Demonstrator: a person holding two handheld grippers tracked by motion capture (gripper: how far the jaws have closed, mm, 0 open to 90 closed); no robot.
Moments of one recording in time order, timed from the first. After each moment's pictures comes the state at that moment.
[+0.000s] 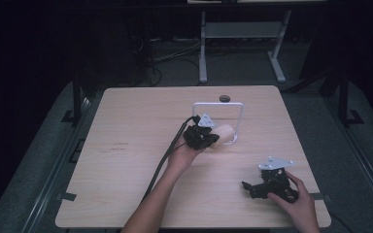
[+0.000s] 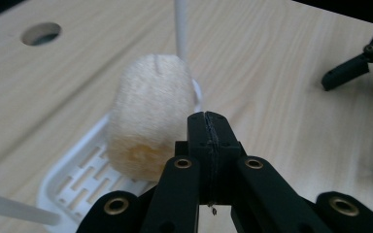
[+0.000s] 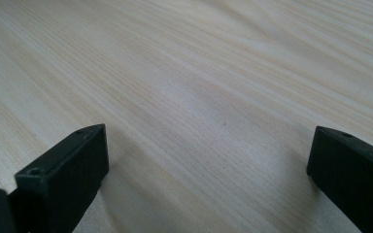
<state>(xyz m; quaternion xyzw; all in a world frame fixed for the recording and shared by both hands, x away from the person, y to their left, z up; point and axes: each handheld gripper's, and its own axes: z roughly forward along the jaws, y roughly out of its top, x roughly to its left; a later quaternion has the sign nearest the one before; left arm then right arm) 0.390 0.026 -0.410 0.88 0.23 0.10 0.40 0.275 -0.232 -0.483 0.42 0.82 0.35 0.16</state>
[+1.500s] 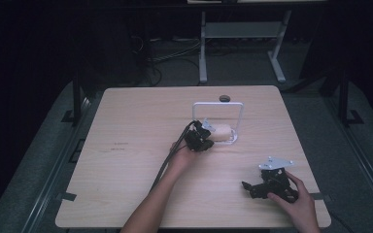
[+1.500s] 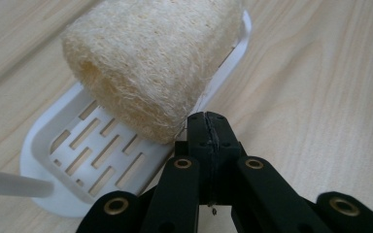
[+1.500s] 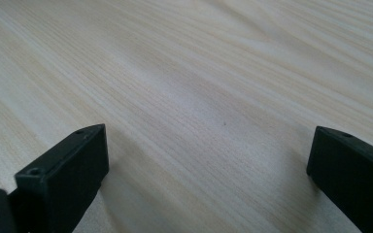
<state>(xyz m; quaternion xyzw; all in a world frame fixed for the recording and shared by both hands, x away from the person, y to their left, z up) 0.414 0.025 -0.453 0.90 0.26 0.10 0.33 0.275 -0.232 -0.483 0.42 0.82 0.35 0.16</state>
